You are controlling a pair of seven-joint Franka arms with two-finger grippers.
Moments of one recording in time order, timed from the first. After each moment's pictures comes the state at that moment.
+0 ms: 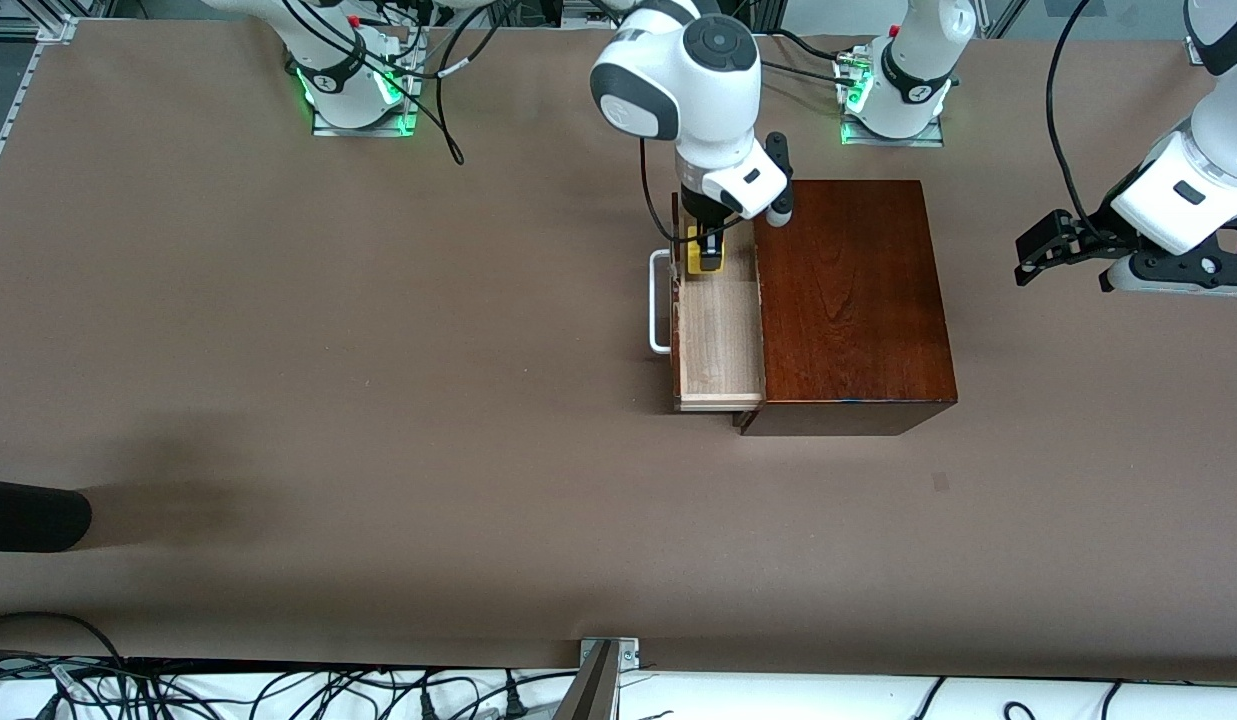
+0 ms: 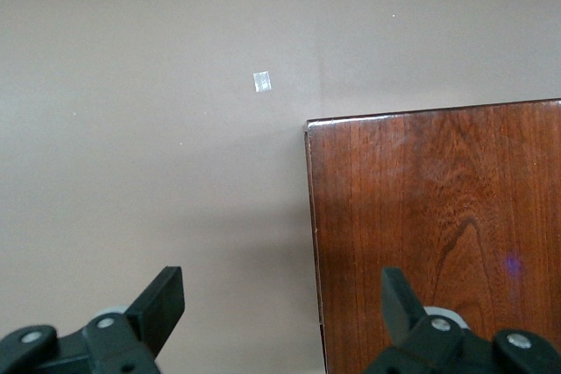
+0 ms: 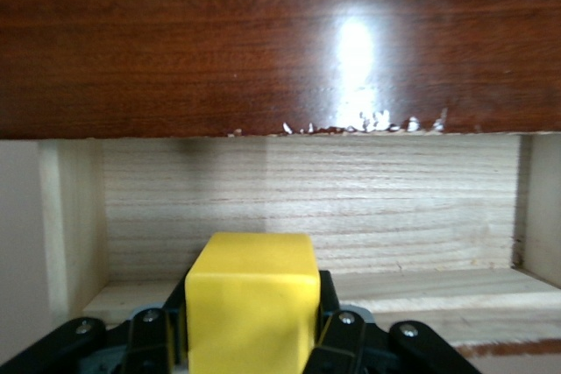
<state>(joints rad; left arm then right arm) -0.01 -0.02 -0.05 -1.72 0.03 1.71 -0.01 0.83 0.76 0.27 -1.14 -0.25 1.99 -0.46</state>
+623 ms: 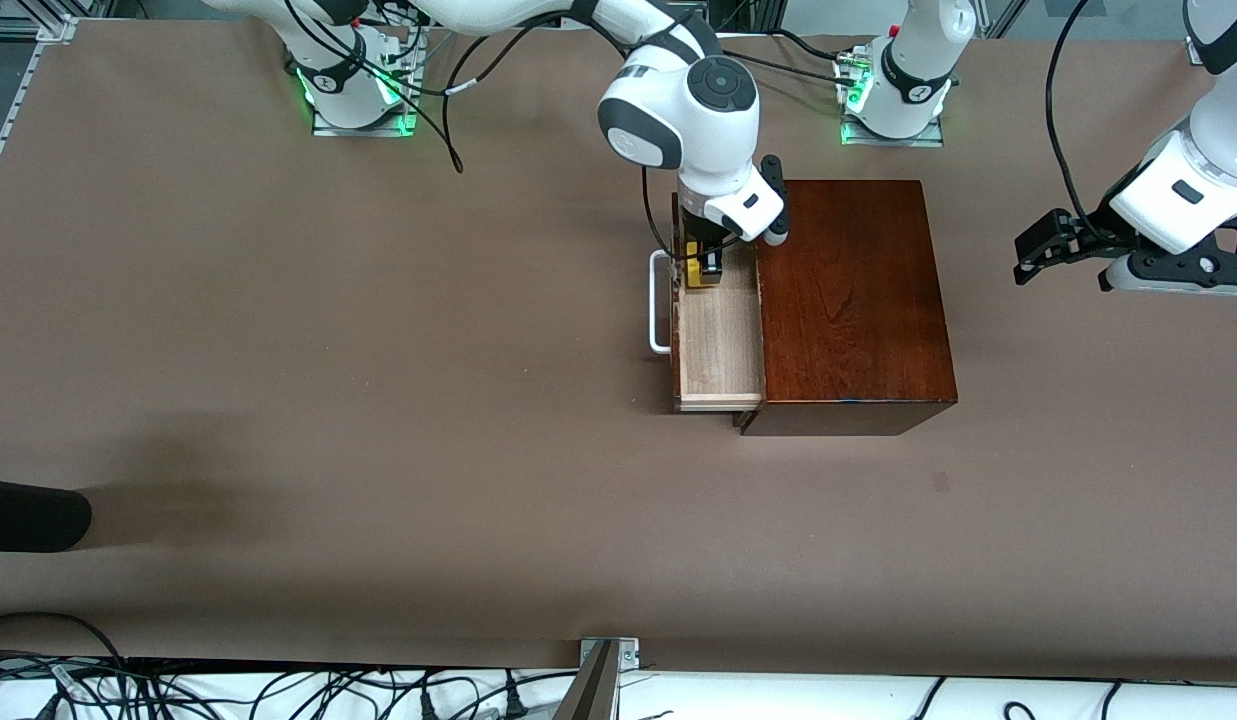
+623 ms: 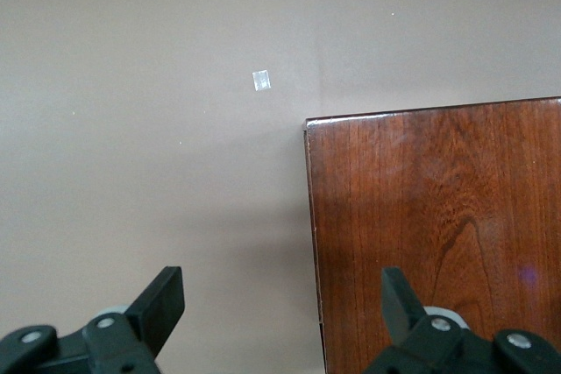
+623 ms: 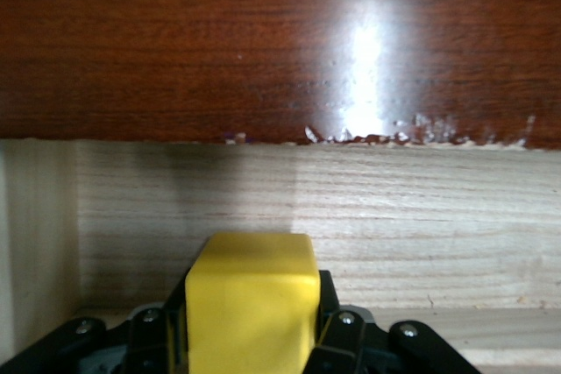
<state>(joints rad) -0.01 -0.02 -0.05 -1.72 0.03 1.70 -0.01 0.83 0.82 0.27 -1.14 -0.26 2.03 -0.49</state>
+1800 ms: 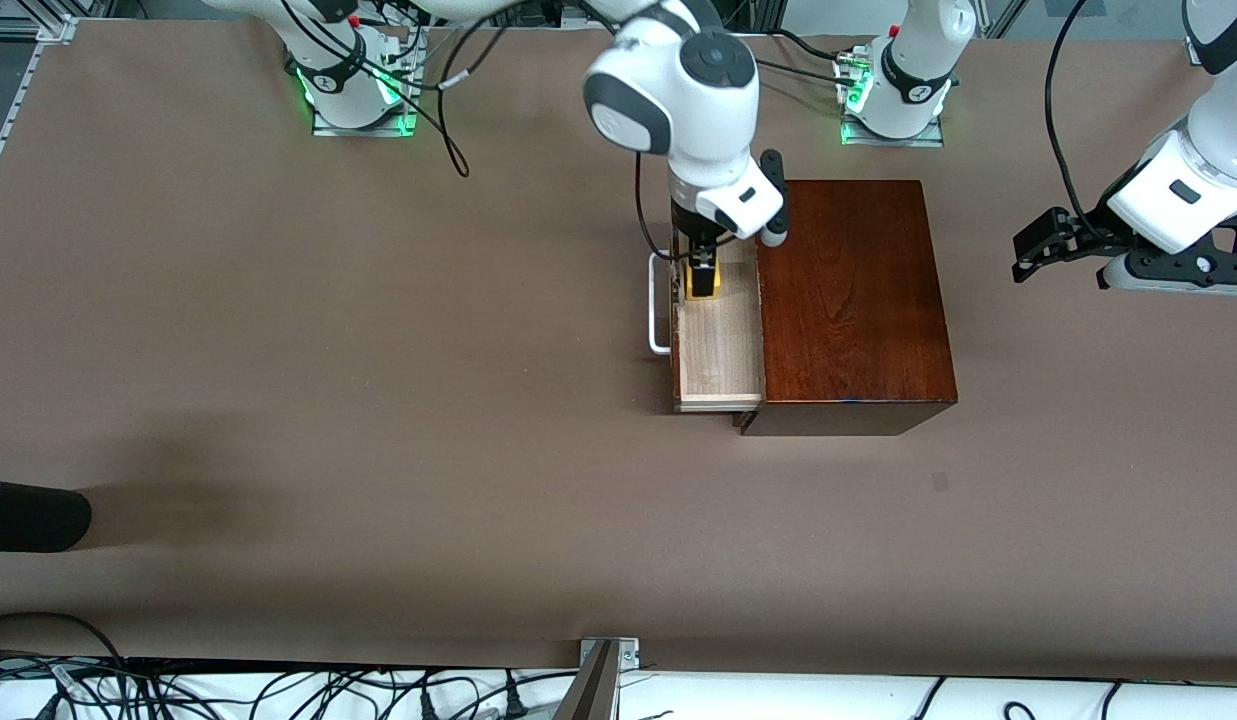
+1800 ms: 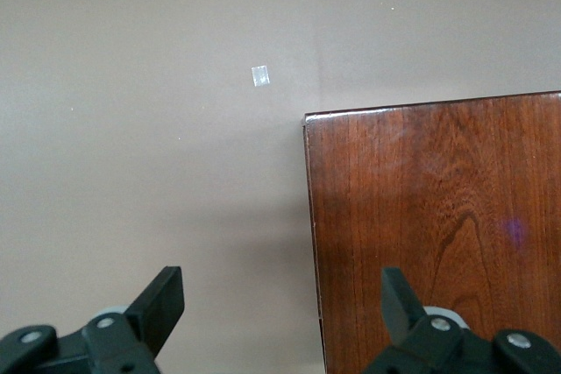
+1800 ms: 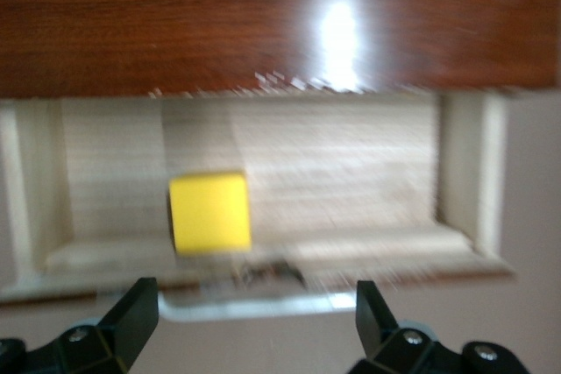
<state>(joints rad) -0.02 -0.02 -0.05 -1.72 0.03 1.69 -0.01 0.79 0.75 0.24 -0.98 -0.24 1.83 -0.51</state>
